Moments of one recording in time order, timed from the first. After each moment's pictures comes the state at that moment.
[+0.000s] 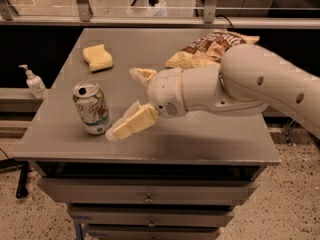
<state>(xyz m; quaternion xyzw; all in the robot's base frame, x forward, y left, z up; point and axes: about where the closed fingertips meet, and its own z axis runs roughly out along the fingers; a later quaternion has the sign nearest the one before) 0.477 0.084 0.907 -0.55 0.60 0.35 0.46</state>
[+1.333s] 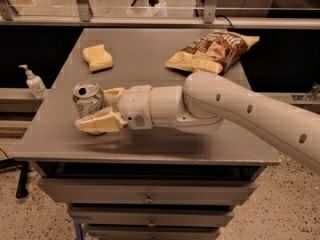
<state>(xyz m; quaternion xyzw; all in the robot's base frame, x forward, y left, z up) 0.483 0.154 0.872 -0.51 0.58 0.43 0.48</state>
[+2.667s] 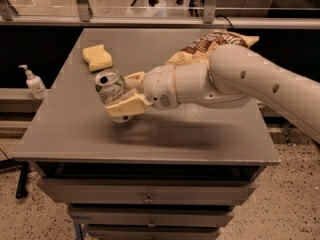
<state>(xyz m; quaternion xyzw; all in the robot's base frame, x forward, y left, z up) 0.512 0.102 0.893 -0.54 0.59 0.38 0.47</state>
